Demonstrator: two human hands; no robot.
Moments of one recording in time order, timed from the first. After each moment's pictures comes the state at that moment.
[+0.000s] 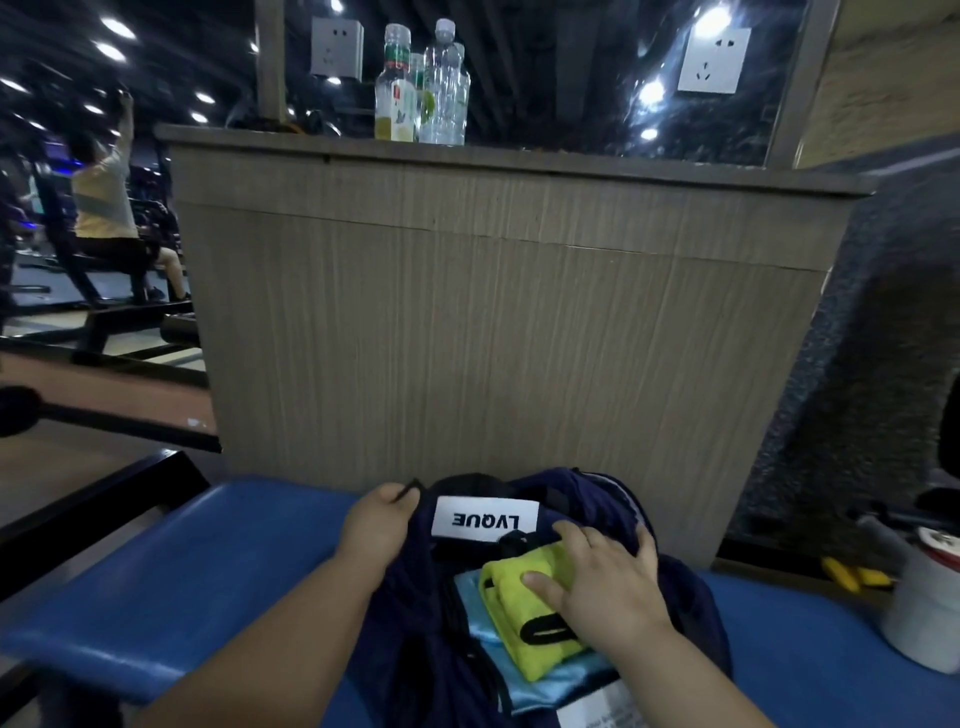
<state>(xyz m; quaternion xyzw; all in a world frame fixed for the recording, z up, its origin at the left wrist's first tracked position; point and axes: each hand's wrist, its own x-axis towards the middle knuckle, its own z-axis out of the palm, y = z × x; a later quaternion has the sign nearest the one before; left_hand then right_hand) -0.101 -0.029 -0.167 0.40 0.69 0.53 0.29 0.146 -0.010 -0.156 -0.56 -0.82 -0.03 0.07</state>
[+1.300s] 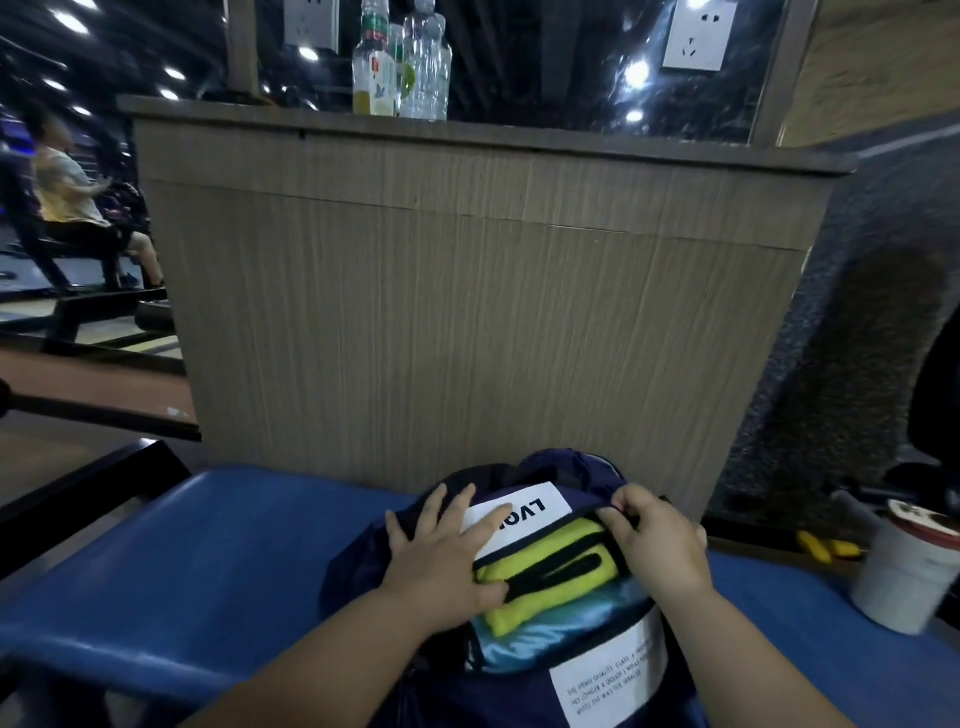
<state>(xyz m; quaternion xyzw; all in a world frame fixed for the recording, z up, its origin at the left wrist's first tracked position) -0.033 -0.049 -0.185 0.71 0.69 0.11 0.05 0.200 0.022 -0.155 -0.62 -0.72 0.08 0.32</state>
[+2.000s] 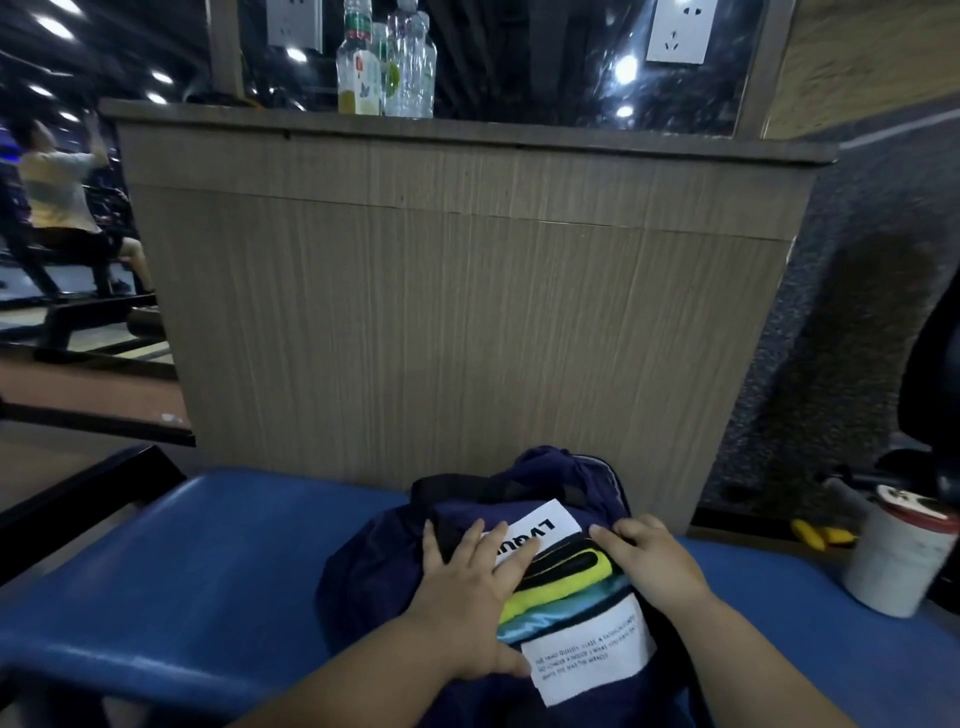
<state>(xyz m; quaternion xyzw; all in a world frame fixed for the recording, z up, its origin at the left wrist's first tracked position) 0.001 -0.063 -0.190 0.78 0.63 0.01 0.01 0.219 0.026 -0.181 -0.61 -0.70 0.25 0.26</state>
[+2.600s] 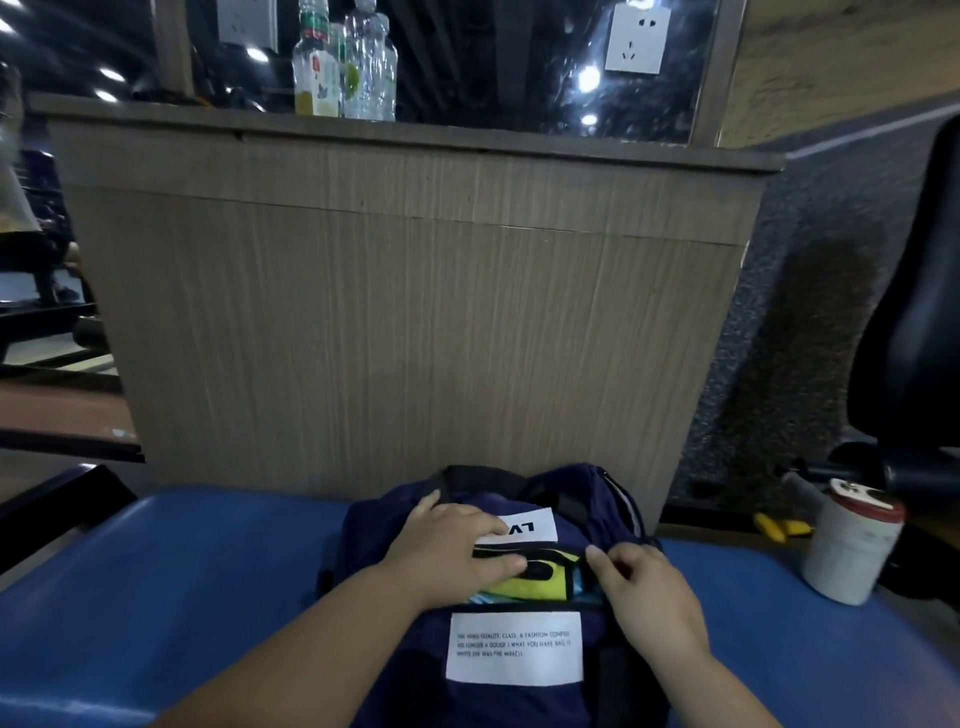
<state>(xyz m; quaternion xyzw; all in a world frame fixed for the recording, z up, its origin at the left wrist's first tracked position) -0.007 -0.019 -0.161 0.77 0.61 0.18 0.05 0.230 -0.005 -0.192 -0.67 -0.67 0.13 0.29</state>
